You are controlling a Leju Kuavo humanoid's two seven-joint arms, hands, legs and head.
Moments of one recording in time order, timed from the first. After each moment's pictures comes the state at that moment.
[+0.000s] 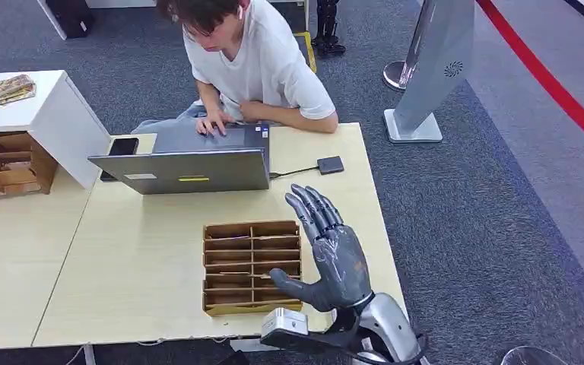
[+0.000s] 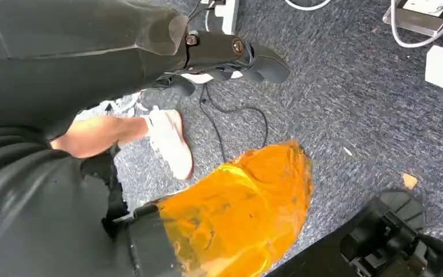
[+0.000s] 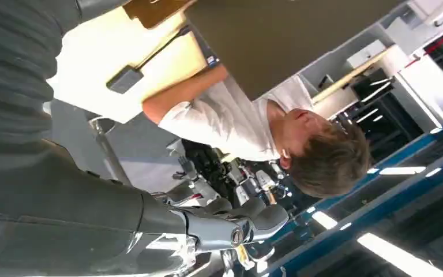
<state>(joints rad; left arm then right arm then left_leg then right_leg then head) -0.16 -0.19 -0.01 -0.31 -1.06 0.21 0.15 -0.08 0.01 0.62 -1.66 1.00 -0.32 -0.21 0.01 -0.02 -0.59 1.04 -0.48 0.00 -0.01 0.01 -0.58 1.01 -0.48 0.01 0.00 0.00</state>
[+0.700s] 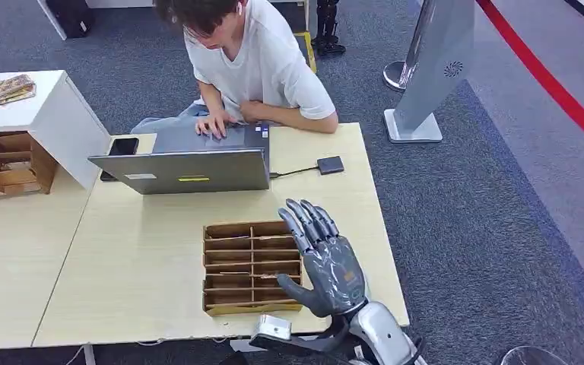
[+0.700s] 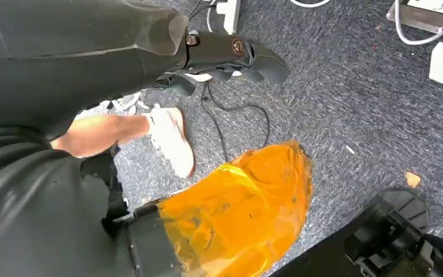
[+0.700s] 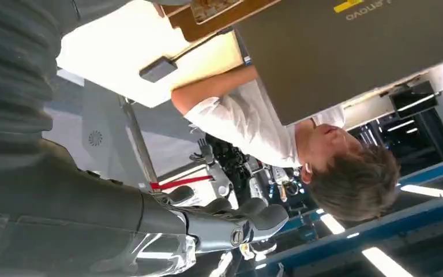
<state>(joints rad) -0.16 -0.19 0.00 -0.31 -1.07 0.21 0.15 -0.08 -0.01 0.65 -1.58 1.16 -0.36 -0.13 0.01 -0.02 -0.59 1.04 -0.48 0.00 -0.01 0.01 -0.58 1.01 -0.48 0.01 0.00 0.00</state>
